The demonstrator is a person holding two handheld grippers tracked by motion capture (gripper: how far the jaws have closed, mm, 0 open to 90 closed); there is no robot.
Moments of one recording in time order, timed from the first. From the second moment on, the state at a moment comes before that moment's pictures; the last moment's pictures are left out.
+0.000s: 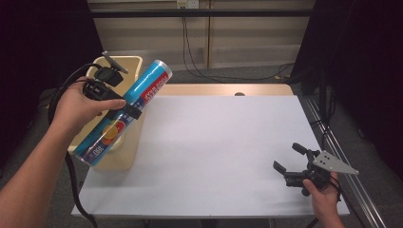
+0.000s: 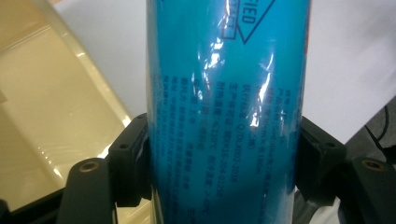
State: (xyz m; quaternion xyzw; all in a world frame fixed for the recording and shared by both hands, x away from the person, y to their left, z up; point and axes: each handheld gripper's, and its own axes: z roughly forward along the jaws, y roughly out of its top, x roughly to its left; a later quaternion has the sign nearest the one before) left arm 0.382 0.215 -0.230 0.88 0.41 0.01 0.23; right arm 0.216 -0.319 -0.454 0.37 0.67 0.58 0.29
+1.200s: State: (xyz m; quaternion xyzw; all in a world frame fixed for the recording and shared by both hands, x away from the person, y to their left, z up) left arm 0.407 0.286 -0.252 0.81 0.54 0.03 0.22; right arm 0.217 -0.318 -0.455 0.38 0.66 0.58 0.29
